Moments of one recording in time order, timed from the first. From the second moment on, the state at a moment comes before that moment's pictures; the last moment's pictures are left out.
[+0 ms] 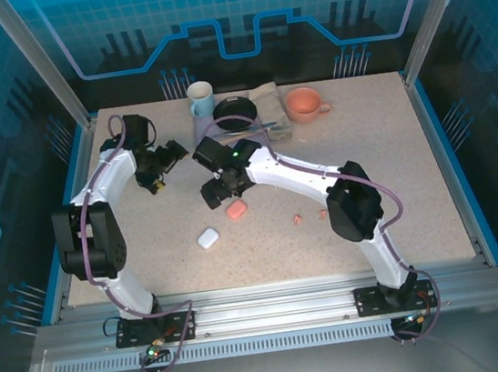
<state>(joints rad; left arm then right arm) 0.00 1.75 1.37 -0.79 0.25 -0.79 0.89 2.15 1.94 -0.99 0.10 0.37</state>
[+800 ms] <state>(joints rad) 0.01 1.75 1.40 -0.81 0.25 -0.79 0.86 2.38 2.02 -1.09 0.02 0.25</state>
